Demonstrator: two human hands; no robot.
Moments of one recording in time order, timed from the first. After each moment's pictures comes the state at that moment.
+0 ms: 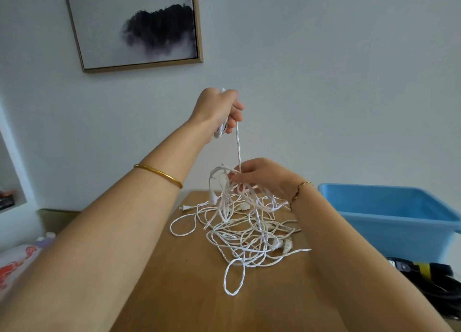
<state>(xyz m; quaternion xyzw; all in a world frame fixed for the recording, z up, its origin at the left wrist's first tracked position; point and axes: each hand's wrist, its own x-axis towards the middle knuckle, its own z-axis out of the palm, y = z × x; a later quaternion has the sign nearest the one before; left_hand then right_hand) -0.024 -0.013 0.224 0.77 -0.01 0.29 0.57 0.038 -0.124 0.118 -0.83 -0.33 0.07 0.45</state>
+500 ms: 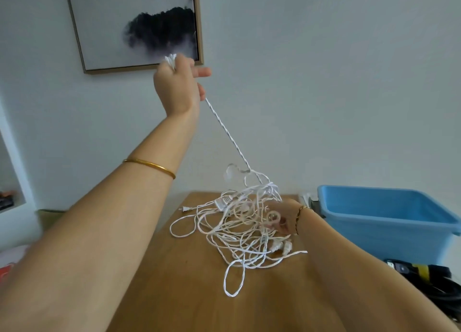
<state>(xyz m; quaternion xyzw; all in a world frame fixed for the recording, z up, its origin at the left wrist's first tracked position) -0.031 0.012 0.249 0.54 -0.04 0.54 0.64 0.080 -0.152 0.033 -0.76 0.05 0.22 0.61</state>
